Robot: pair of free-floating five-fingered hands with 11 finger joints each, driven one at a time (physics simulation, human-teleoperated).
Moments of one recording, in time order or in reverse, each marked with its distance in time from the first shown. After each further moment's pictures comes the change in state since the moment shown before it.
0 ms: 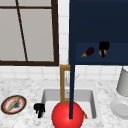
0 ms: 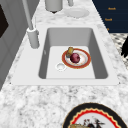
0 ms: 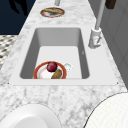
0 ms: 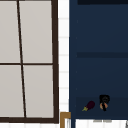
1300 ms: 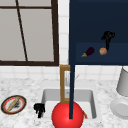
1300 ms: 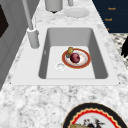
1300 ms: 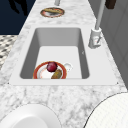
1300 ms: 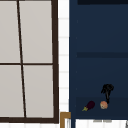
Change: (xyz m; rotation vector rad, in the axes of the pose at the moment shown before) left hand 0.000 0.000 0.000 0.000 0.000 0.000; right hand -0.040 -0.090 -0.044 0.287 -0.097 -0.135
